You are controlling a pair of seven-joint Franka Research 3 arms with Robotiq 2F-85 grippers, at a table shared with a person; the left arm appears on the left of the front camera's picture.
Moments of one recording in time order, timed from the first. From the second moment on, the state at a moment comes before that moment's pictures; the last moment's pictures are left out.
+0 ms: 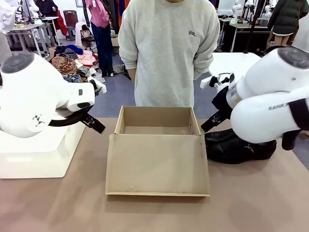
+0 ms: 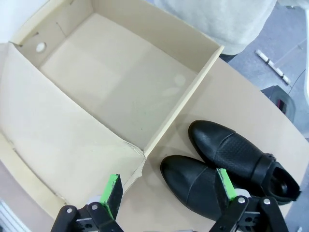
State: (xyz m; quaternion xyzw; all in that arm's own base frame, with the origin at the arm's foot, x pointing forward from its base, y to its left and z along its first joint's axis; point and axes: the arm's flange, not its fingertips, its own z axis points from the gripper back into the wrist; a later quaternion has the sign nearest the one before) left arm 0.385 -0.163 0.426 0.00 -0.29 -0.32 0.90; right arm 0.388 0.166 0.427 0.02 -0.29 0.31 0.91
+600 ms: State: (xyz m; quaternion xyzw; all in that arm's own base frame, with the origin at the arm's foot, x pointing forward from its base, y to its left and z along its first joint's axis) left arm 0.340 -0.163 0.512 0.03 -0.33 -0.34 0.88; right arm 0.360 0.162 0.499 0.02 -0.31 0.33 0.89
